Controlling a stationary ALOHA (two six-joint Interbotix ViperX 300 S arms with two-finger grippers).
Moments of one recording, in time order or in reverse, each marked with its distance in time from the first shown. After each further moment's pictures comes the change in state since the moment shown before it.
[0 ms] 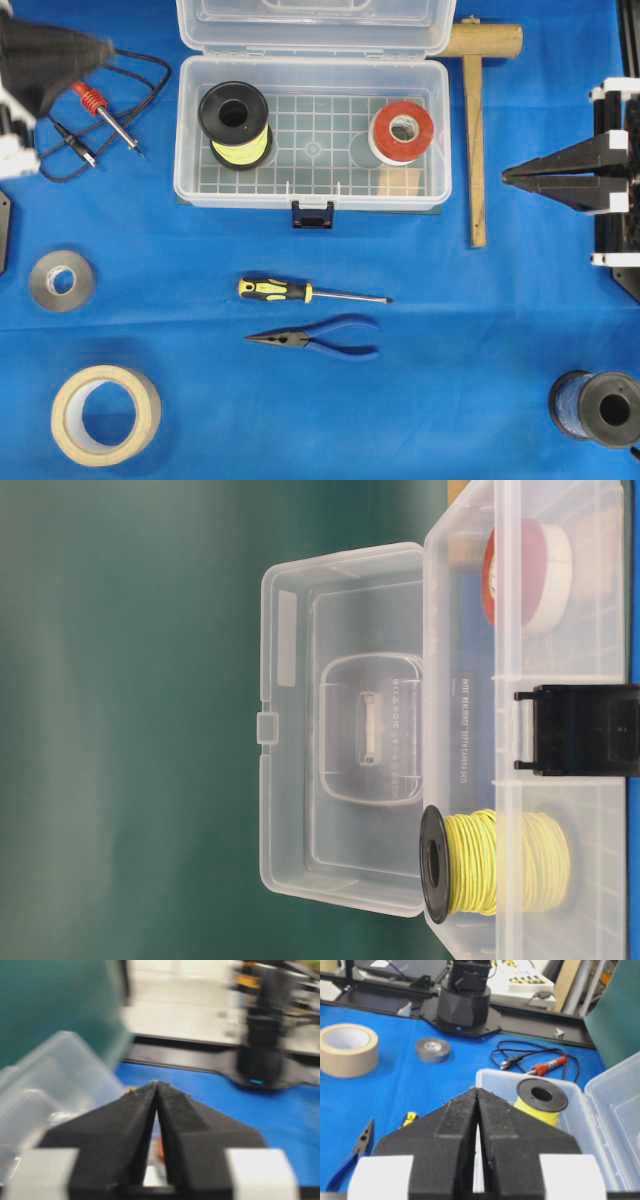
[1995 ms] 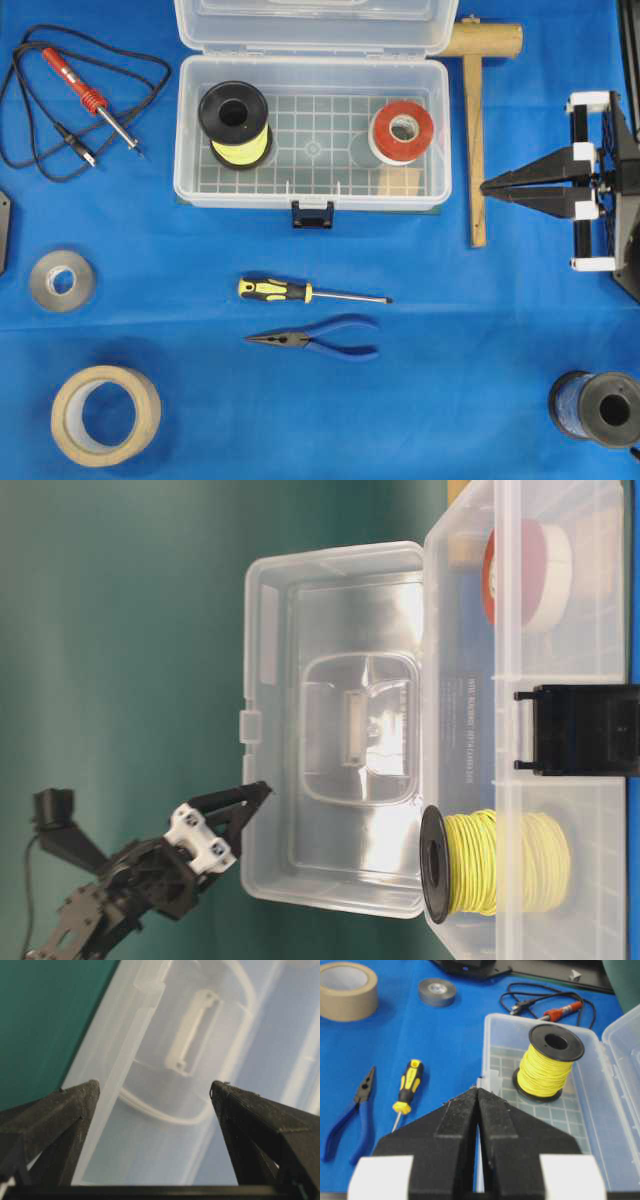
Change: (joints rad) left arm 0.293 0.822 -0.744 0.009 0.735 0.279; right arm -0.006 0.087 0.000 0.002 0.066 0.002
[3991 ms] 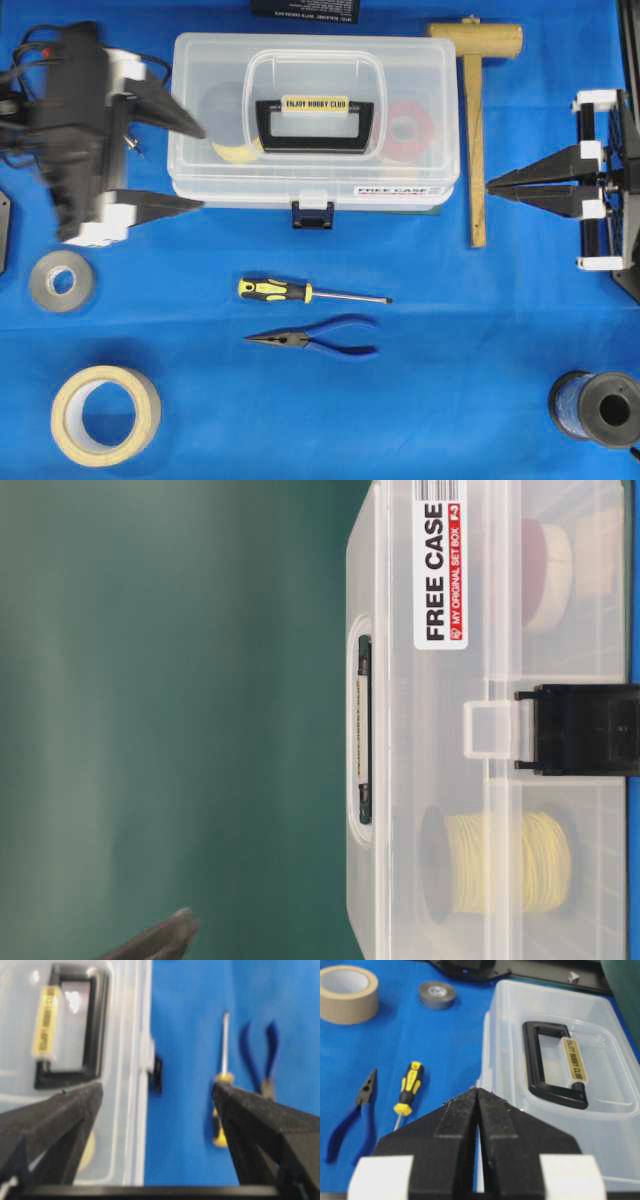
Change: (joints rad) left arm -0.552 -0.561 0.468 -0.015 -0.132 -0.250; right arm 0.000 -0.037 -0.002 0.000 0.029 0.003
